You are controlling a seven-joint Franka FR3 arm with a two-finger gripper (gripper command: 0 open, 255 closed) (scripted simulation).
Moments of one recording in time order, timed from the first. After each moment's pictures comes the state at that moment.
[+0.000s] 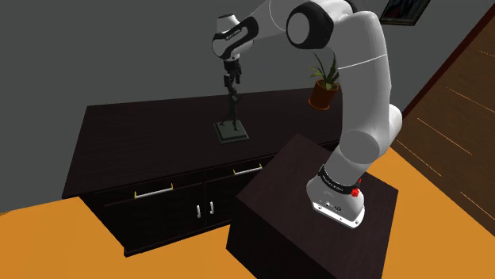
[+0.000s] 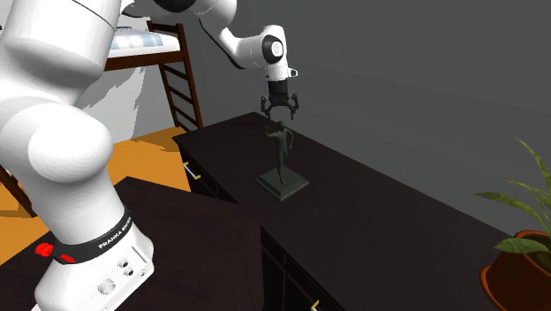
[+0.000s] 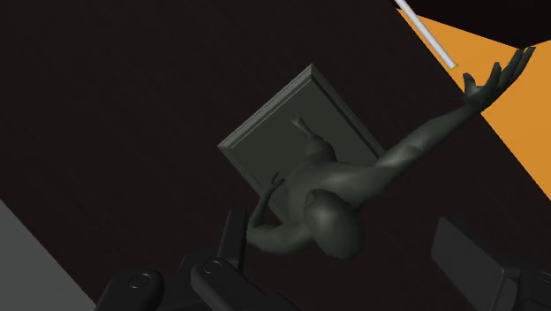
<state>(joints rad) -0.12 0.66 -0.14 -1.54 -0.10 2.09 -0.45</state>
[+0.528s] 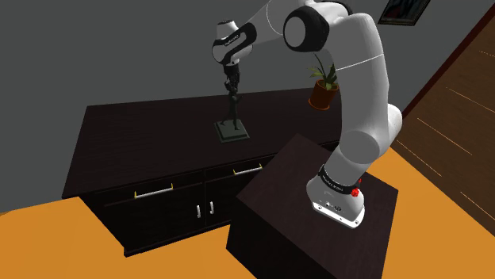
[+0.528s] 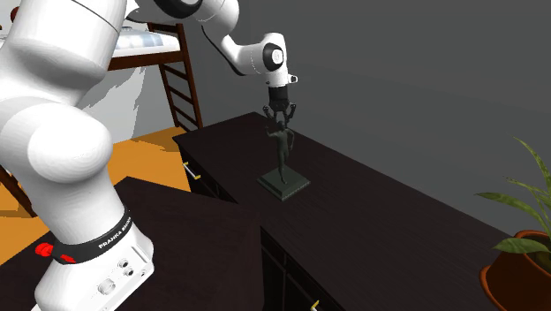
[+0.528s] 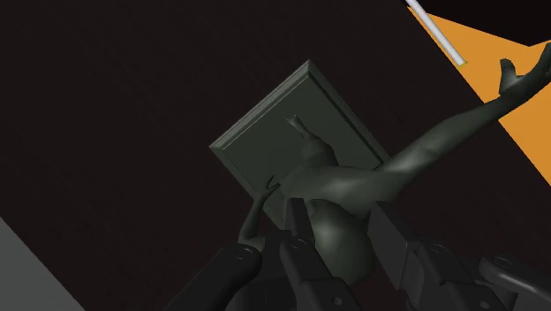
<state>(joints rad) -0.12 0.70 -0.14 -1.54 -0.10 2.13 -0.44</state>
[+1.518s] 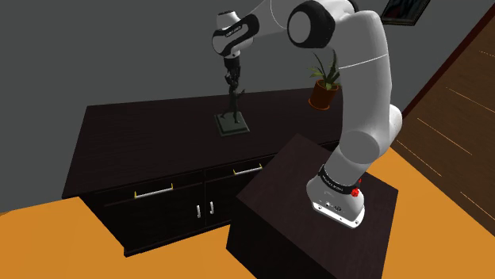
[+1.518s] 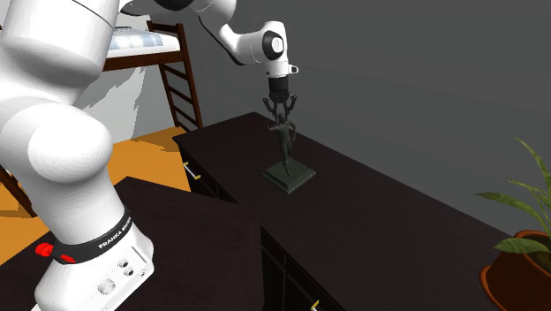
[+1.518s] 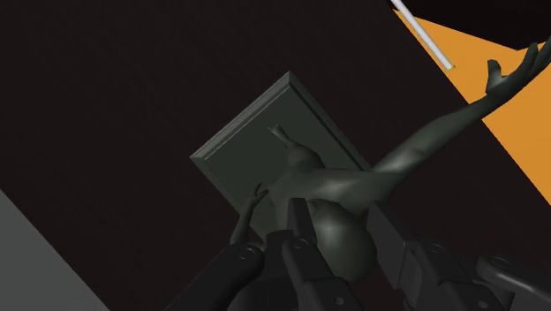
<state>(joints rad) -0.12 0.65 -0.14 -1.53 -0.10 2.07 -0.45</state>
